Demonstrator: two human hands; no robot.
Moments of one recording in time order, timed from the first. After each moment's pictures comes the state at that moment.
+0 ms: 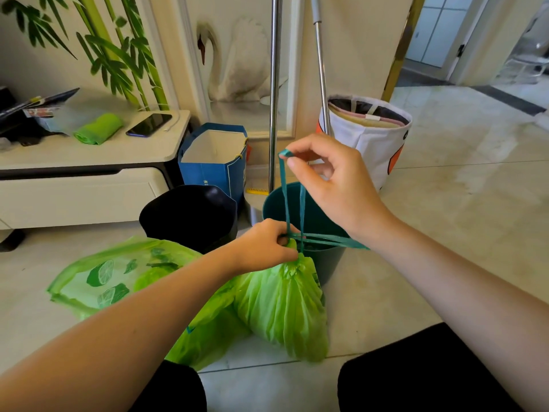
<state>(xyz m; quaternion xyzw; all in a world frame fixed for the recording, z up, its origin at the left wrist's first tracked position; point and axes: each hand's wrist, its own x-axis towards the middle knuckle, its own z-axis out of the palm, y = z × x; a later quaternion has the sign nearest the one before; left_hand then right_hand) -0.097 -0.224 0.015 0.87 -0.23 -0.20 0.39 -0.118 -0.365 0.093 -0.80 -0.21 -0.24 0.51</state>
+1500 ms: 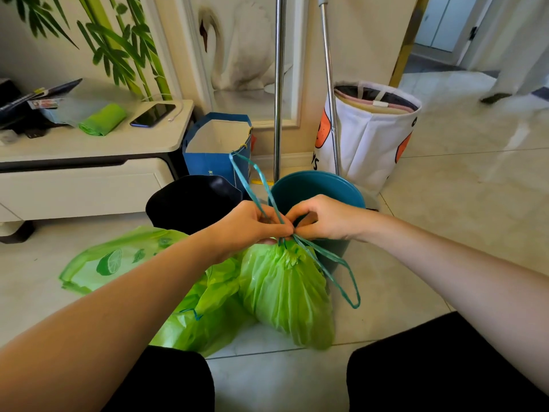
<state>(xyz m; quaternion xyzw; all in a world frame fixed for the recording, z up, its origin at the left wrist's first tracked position) -0.098 -0.193 0.023 0.80 -0.13 -0.22 0.54 -0.089 -0.385 0.018 -0.85 -0.20 0.21 0.43</state>
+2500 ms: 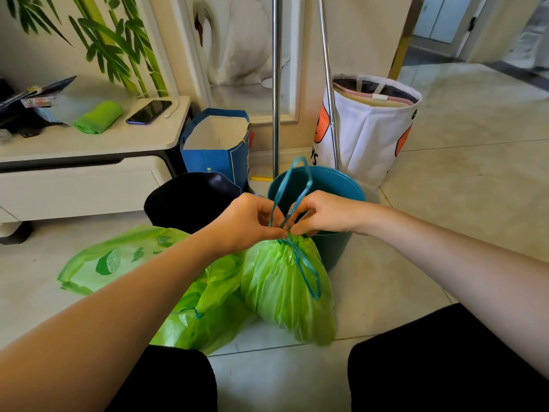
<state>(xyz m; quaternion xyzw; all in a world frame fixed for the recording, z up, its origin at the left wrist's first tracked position) -0.090 -0.191 0.019 0.88 -0.22 -0.12 0.40 -0.085 -0.382 0.019 -0.86 -0.16 0.23 0.42</state>
